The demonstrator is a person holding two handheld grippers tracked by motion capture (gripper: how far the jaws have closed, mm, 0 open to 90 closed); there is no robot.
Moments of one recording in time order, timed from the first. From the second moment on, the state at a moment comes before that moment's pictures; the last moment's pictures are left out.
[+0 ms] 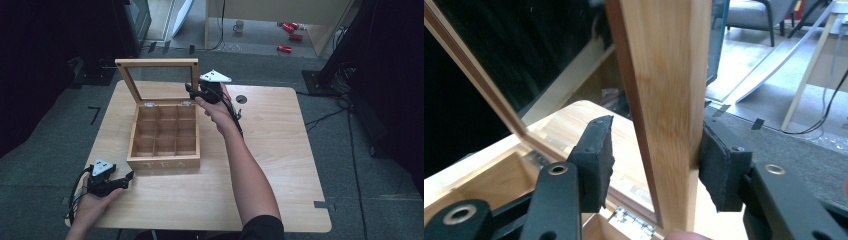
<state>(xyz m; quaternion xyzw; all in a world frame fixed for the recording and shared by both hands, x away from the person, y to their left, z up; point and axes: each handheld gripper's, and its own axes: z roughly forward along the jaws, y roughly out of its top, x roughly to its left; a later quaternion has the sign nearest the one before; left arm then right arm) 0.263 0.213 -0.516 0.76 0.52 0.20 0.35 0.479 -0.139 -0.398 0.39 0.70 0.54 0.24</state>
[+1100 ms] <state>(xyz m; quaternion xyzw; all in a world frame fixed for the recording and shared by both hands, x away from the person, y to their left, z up) 0.263 0.213 -0.516 0.75 0.52 0.20 0.35 0.498 -0.130 -0.394 0.51 0.66 0.50 0.24</state>
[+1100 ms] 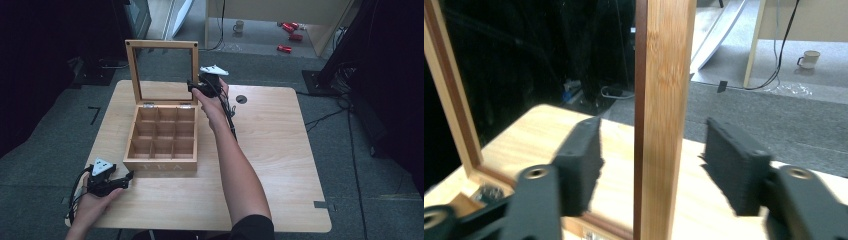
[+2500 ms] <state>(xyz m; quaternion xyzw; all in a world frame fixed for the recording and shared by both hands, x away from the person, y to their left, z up) 0.263 0.210 -0.516 0.76 0.52 0.21 0.34 0.294 -0.297 -0.454 0.51 0.71 0.42 0.25</state>
